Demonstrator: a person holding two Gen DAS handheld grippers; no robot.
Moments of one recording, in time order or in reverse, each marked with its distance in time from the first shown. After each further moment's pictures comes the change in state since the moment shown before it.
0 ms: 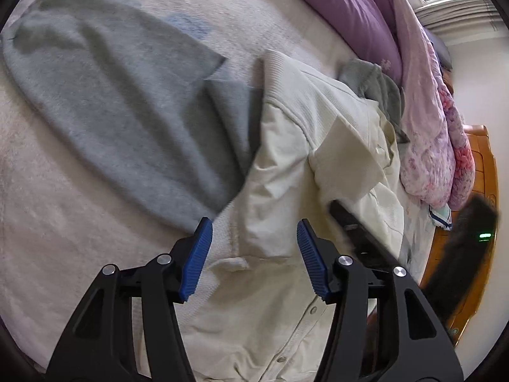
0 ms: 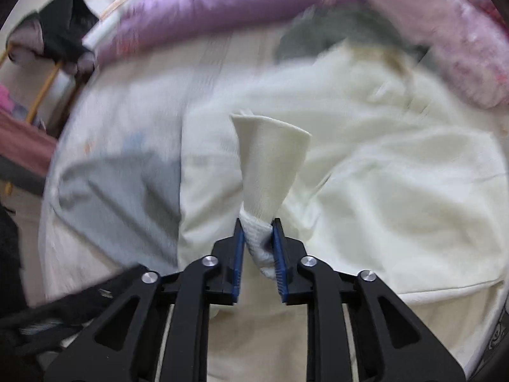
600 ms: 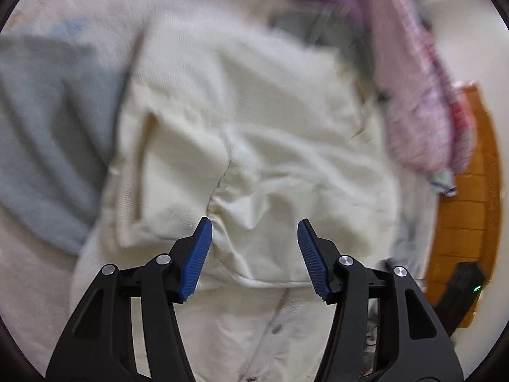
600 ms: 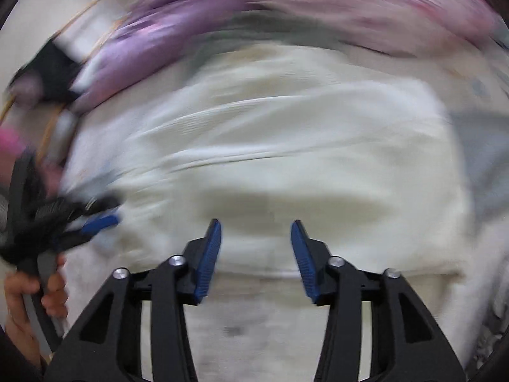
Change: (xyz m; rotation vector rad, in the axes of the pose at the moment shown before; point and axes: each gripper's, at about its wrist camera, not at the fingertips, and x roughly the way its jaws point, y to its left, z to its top) left arm 0.097 -0.097 -0.004 0.152 0.101 0.036; right arm -0.096 -0.257 -0.034 0.278 -0.099 0.023
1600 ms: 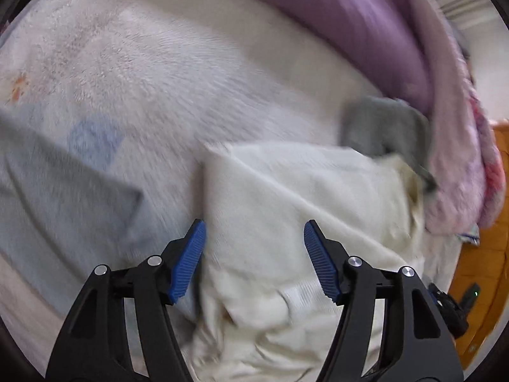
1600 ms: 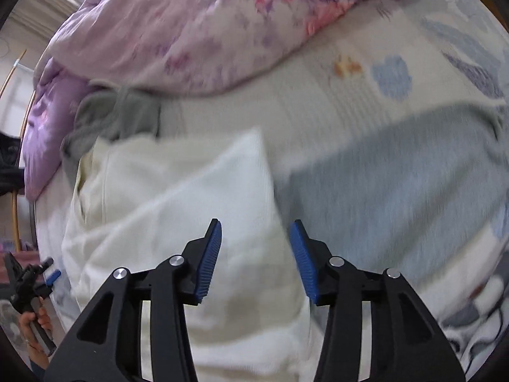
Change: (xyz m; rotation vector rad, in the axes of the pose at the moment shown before) left arm -0.030 0.061 0.151 -0.107 -0.086 0.124; right arm 0.014 -0.134 0.141 0.237 0.069 -0.096
